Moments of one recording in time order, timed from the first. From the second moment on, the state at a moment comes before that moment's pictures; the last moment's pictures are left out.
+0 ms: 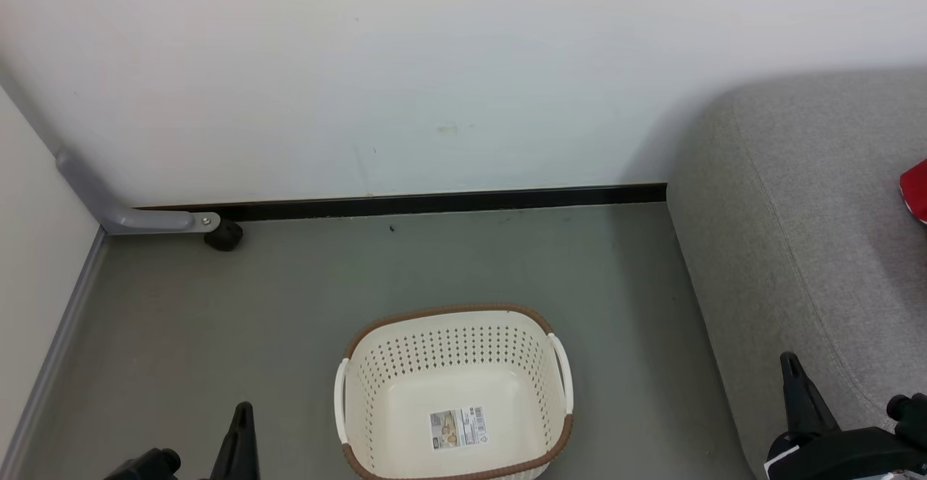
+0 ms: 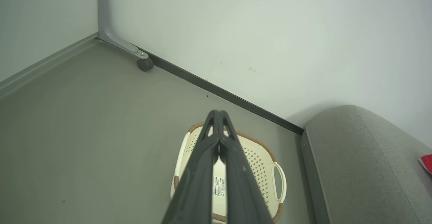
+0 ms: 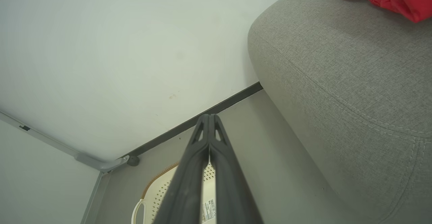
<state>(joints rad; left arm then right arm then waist) 0.03 0.15 -0.15 0.29 -0.76 0.06 -0.14 0.05 -0.12 0.06 0.16 0.69 -0.02 -0.04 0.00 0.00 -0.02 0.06</state>
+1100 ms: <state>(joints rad) -0.01 0.10 -0.05 0.29 -1.13 -0.02 -0.03 -0.01 -0.08 -0.03 0.22 1.09 0.04 0.03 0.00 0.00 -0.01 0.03</state>
